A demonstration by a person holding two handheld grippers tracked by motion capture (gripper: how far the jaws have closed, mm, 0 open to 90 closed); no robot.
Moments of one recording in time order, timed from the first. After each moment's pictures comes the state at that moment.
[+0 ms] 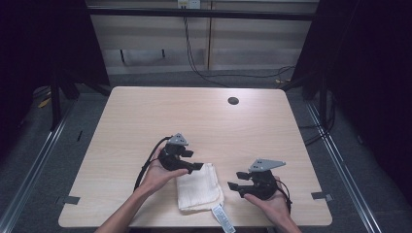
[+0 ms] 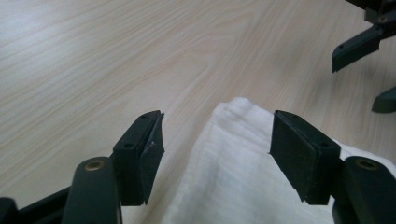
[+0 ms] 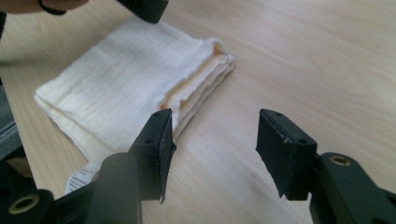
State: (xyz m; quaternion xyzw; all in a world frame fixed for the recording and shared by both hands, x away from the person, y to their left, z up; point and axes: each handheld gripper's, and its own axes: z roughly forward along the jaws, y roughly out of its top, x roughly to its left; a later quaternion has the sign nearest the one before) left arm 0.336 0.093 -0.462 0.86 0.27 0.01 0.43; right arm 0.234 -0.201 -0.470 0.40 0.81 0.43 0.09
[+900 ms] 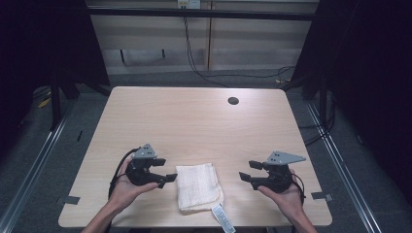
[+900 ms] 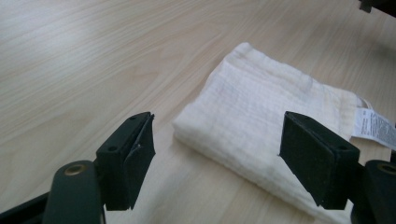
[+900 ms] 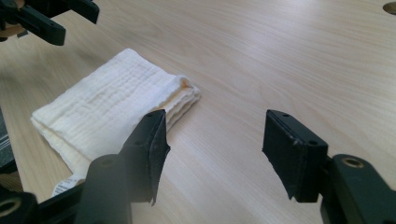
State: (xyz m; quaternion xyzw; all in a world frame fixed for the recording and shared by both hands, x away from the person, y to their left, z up) left arm 0.289 0.176 -0.449 0.85 0.29 0.05 0.43; right arm 0.237 -0.236 -0.449 0.39 0.79 0.46 0.13
